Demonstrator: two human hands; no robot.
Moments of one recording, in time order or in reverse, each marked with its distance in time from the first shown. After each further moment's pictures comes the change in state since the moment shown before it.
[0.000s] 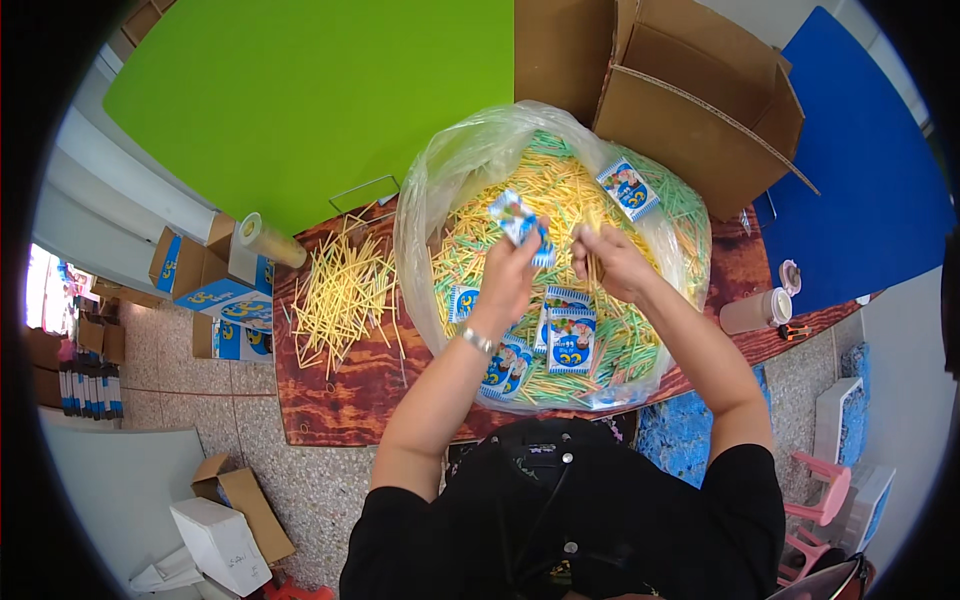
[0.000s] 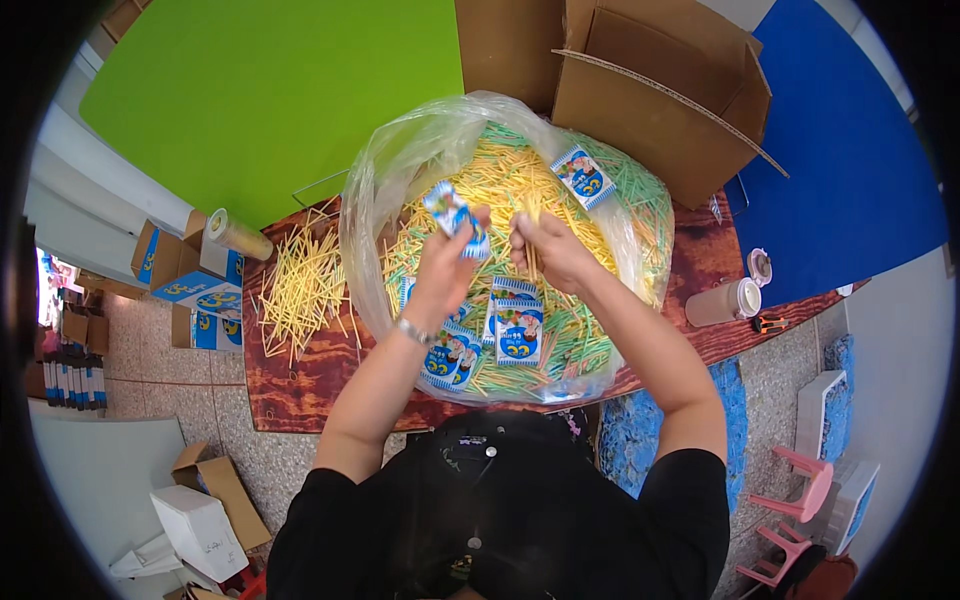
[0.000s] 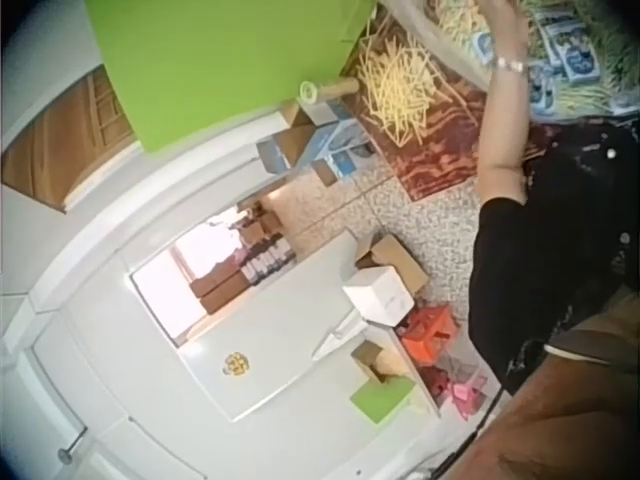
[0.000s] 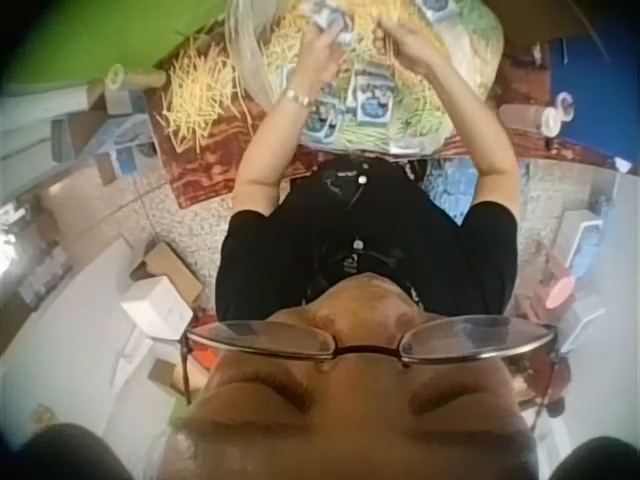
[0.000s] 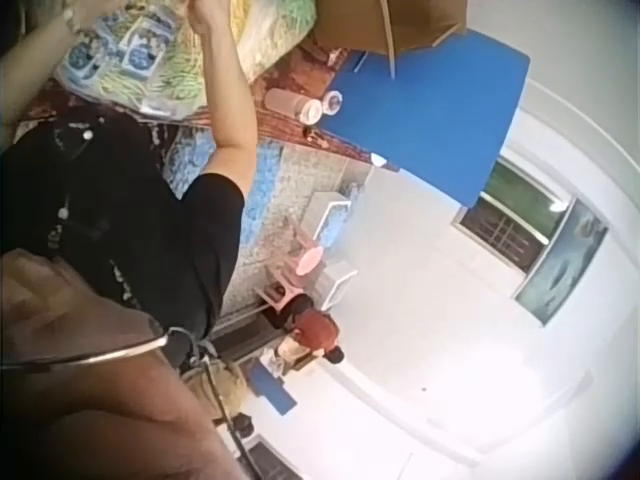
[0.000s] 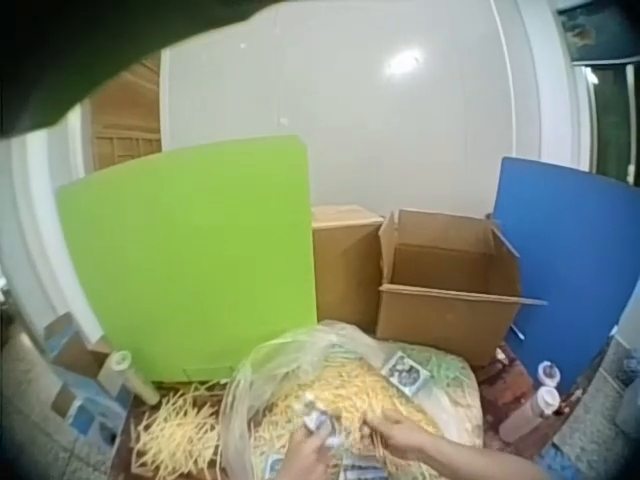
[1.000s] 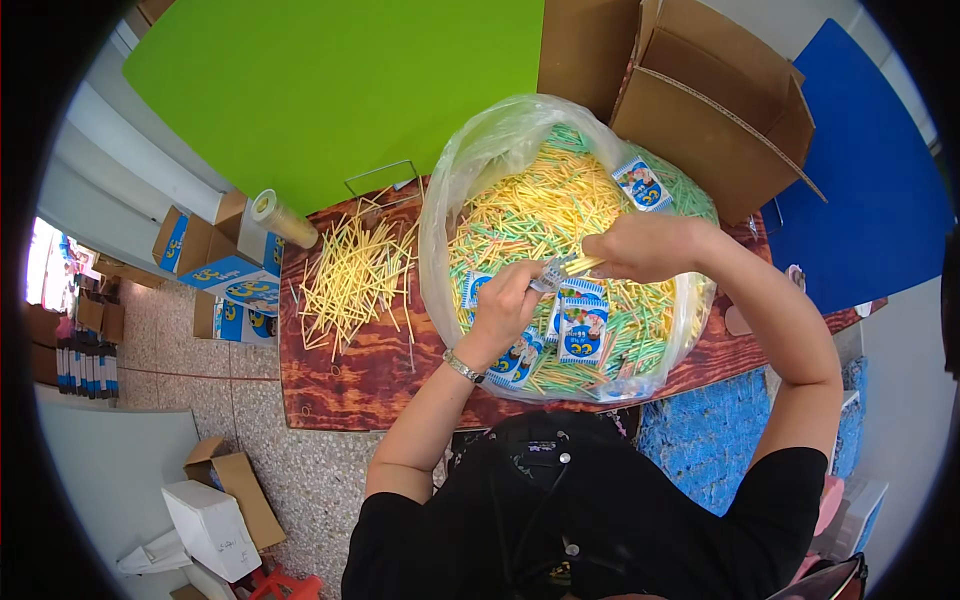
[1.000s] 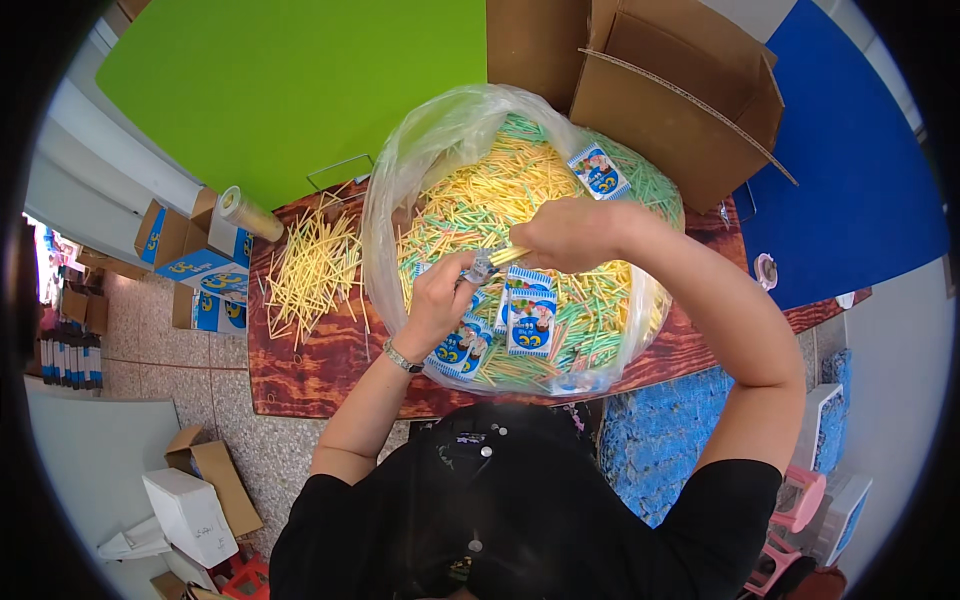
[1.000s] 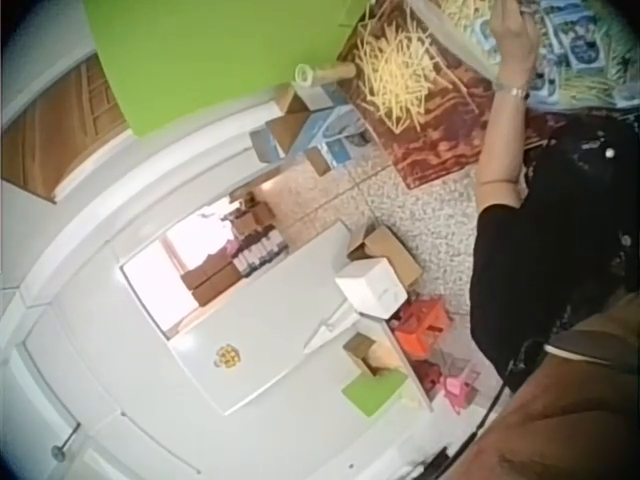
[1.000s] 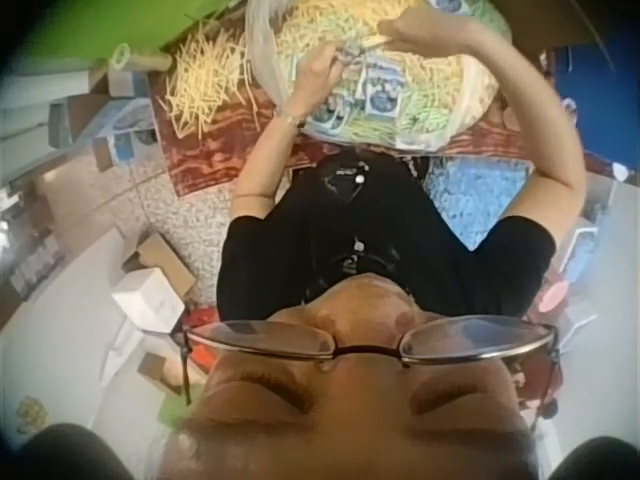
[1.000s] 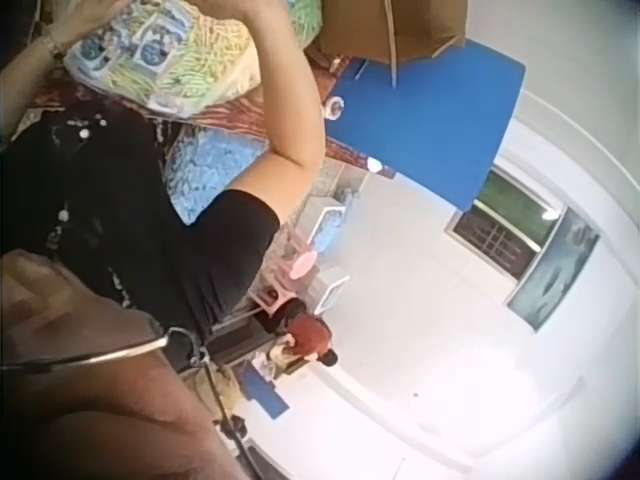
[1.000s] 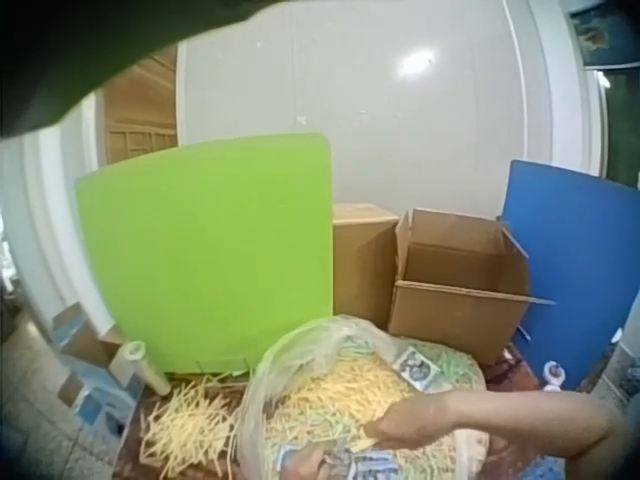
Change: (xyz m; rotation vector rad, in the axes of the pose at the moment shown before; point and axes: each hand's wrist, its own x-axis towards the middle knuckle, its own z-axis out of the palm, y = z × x) left_hand -0.065 0.026 -0.016 1.331 -0.066 0.736; right_hand -0.036 -0.126 0.083 -1.896 -0.696 -0.135
